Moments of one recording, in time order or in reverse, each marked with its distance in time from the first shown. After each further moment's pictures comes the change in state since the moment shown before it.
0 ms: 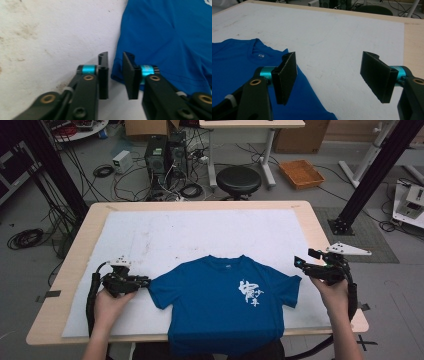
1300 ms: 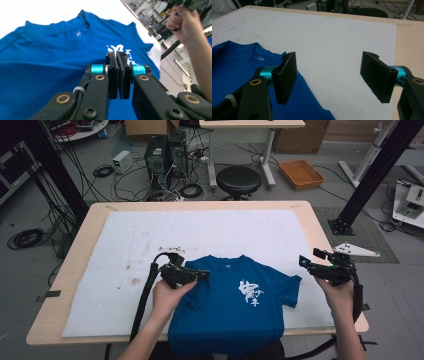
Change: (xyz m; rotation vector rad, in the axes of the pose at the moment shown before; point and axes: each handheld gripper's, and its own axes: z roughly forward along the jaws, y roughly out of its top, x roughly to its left) left arm -0.112 0.080 0.089 -0.104 -0.381 -0.117; right arm -0.004 0.001 -0.012 -0.022 -0.016 0.023
